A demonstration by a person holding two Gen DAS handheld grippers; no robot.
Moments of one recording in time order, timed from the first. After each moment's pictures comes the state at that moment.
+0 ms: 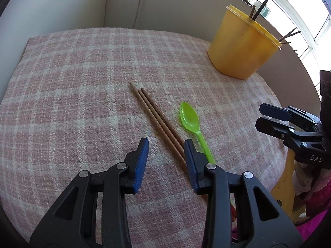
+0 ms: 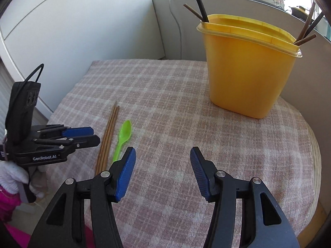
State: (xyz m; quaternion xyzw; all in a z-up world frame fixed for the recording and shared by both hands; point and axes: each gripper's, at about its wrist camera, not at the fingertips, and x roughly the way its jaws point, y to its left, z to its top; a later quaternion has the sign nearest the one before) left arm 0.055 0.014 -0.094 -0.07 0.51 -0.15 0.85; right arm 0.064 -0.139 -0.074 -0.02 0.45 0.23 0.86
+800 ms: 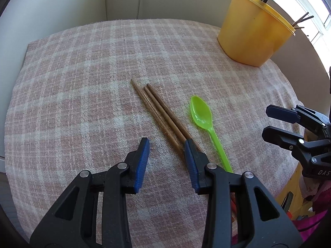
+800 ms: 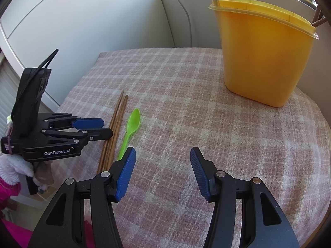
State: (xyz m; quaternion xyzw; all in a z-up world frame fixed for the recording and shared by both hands) left arm 0.106 -0.014 -0.115 -0.02 0.55 -0.12 0.83; right arm 0.065 -0.132 -0.091 0.00 0.47 0.26 0.84
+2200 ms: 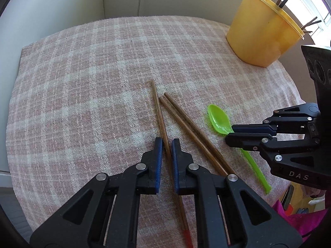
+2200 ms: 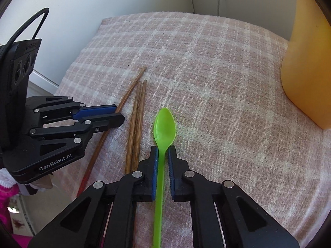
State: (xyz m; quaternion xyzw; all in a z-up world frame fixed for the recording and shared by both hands) left arm 0.194 0.042 -0.110 -0.01 0.57 -0.14 0.81; right arm 0.120 -0.052 -0.125 -0.04 0.59 0.28 0.76
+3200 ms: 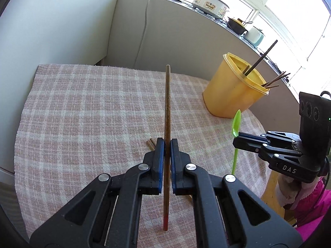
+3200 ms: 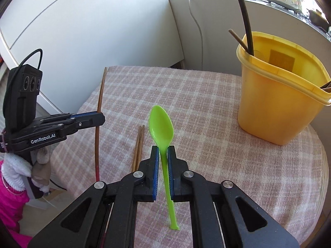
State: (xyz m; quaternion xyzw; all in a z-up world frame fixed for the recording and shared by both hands) left arm 0.135 0.156 0.005 -0.11 0.45 -0.16 0.87; right arm 0.102 -0.108 -0.045 0.00 0.46 0.27 0.84
